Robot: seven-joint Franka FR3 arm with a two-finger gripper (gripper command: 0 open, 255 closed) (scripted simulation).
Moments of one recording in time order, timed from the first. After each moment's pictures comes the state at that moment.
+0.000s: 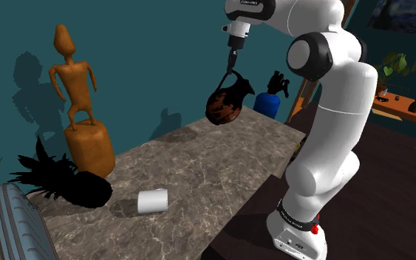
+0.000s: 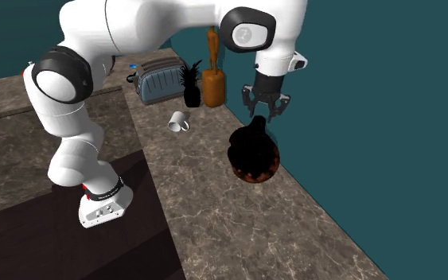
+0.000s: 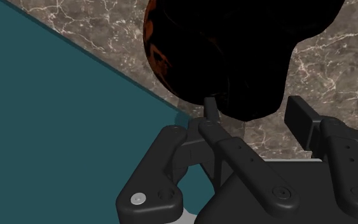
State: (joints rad) arm -0.42 0.21 -0.12 -1.36 0.11 1.55 -1.13
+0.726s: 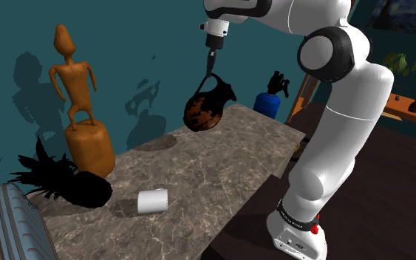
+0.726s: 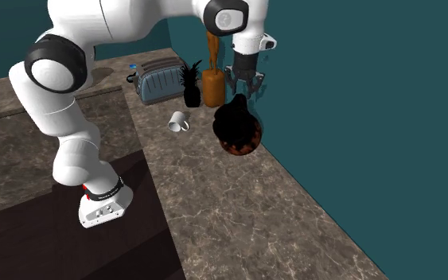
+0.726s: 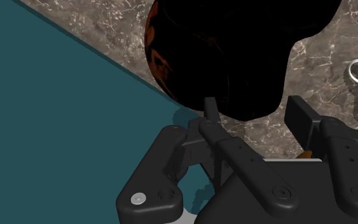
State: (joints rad) arm -0.28 0.10 -0.01 -1.51 0.08 1.61 -0.88
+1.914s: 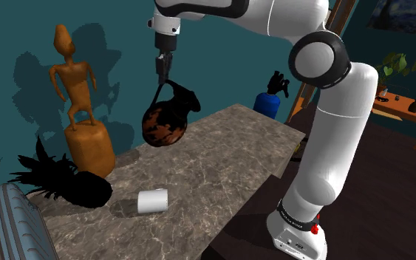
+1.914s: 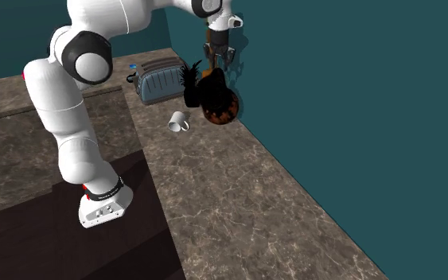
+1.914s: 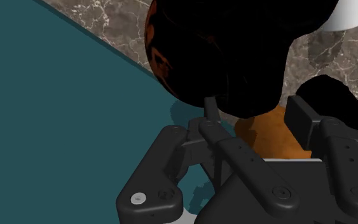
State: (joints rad) arm -0.04 0.20 0.16 -1.39 0.04 1.61 -0.47
